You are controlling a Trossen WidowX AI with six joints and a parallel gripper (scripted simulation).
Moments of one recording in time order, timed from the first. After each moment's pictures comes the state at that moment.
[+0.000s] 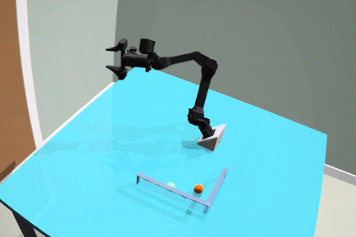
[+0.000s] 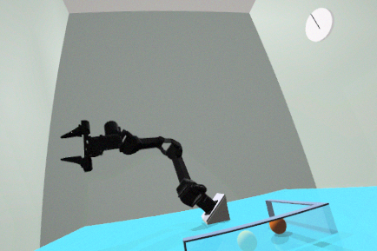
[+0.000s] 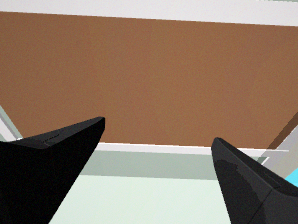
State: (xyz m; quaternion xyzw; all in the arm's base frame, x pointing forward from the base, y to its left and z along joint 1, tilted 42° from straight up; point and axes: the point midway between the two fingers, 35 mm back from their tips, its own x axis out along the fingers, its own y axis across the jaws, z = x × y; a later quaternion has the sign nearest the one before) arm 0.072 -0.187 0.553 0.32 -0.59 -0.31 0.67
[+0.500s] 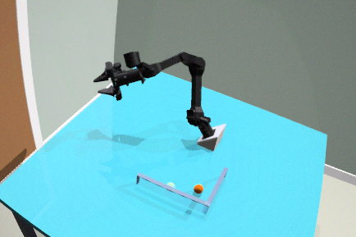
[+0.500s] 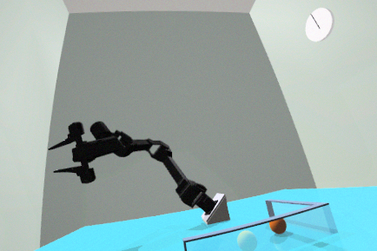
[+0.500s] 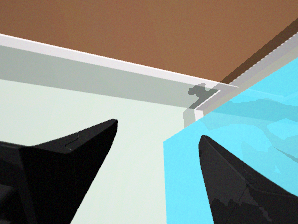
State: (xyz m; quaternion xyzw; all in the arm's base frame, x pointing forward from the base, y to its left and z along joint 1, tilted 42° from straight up) arm 0.192 -0.225 0.480 0.34 -0.36 -0.39 0.78
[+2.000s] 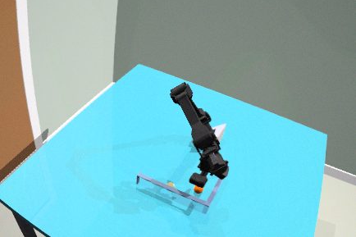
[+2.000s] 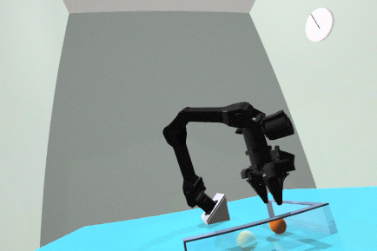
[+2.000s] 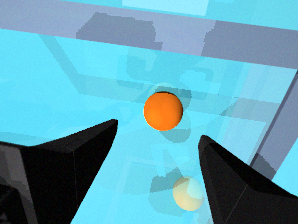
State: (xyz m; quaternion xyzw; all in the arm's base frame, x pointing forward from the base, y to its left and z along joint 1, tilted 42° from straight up) arm 0.336 0.040 -0.018 0.58 -0.70 -0.26 -0.33
